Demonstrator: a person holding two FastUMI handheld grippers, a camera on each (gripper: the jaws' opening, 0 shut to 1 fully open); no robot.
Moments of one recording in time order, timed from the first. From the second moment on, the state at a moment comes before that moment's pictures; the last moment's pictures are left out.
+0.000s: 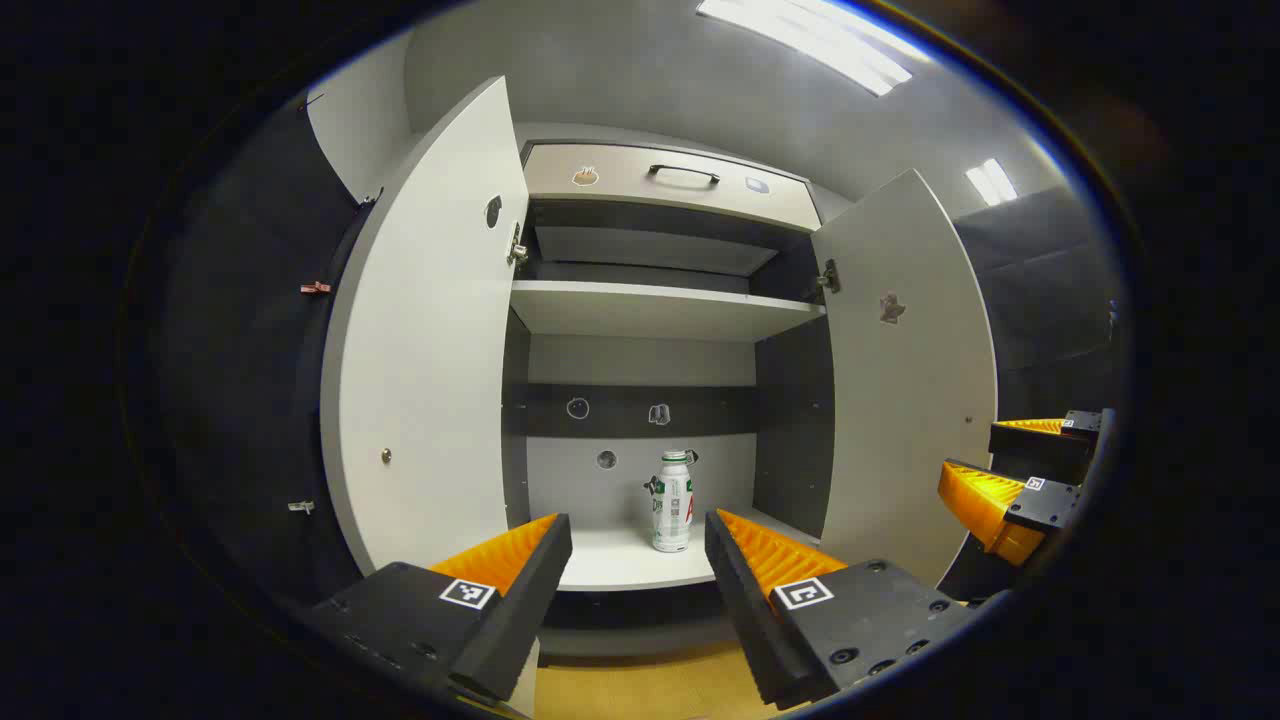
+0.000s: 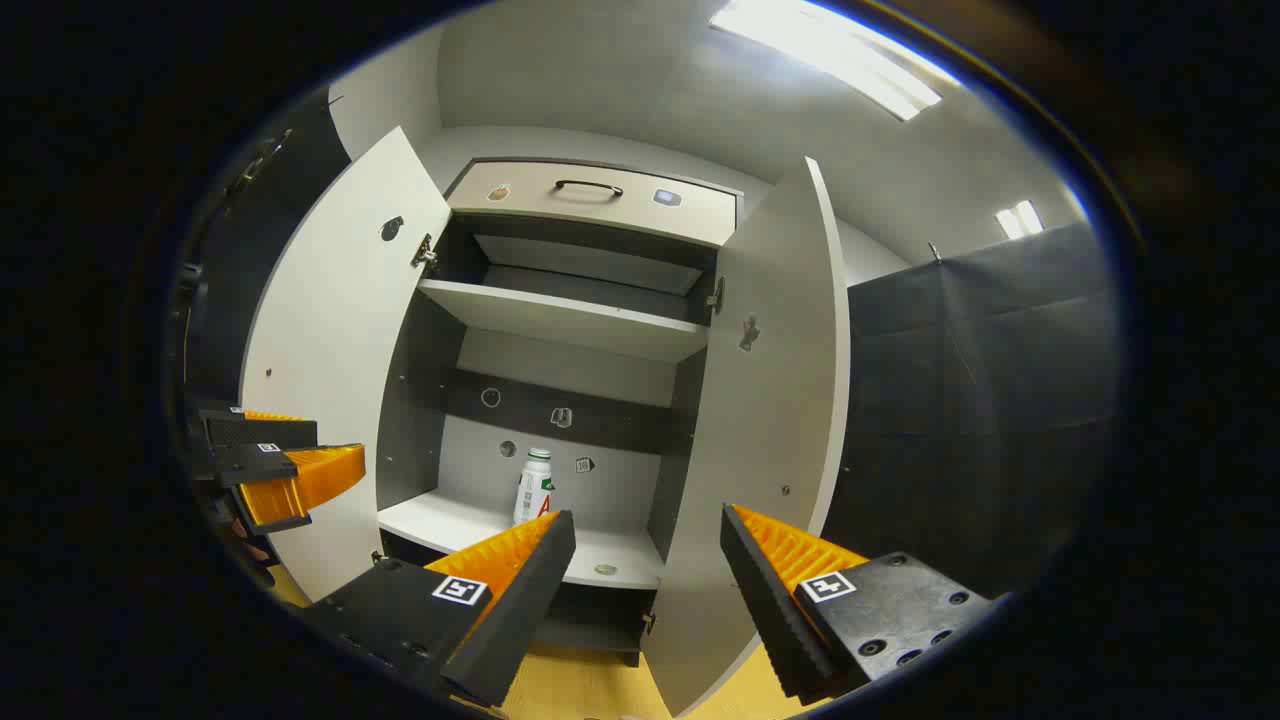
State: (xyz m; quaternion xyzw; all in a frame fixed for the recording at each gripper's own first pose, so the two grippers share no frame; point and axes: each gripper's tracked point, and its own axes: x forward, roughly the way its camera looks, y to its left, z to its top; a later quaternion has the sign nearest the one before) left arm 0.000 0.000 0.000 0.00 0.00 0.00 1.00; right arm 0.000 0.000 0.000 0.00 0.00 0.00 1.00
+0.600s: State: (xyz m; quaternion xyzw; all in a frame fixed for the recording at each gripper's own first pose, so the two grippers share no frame) left arm 0.003 0.002 -0.005 0.00 0.00 0.00 1.00; right arm 0.004 0.005 -0.004 -0.01 0.00 0.00 1.00
